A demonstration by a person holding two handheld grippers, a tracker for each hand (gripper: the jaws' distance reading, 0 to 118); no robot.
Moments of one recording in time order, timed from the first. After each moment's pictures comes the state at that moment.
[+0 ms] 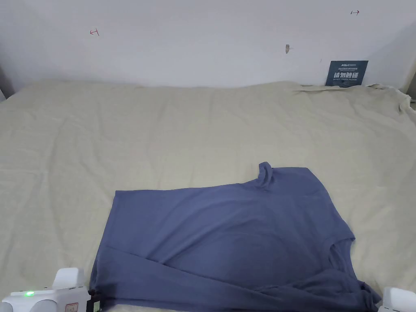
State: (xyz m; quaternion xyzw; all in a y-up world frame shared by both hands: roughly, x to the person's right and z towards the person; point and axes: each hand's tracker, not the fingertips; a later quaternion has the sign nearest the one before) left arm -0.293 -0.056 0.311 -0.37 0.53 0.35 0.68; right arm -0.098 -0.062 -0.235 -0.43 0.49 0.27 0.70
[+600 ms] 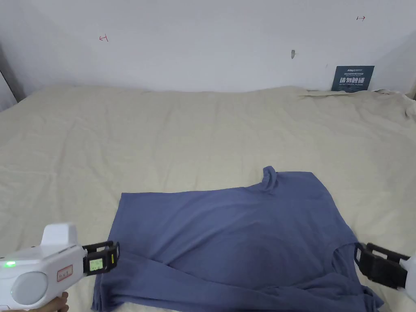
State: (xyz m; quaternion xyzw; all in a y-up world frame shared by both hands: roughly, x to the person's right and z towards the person) left arm -0.281 0.066 0.289 -0.26 0.60 0.24 0.72; right arm -0.098 0.091 -0.222 -0.29 0.57 0.13 0.76
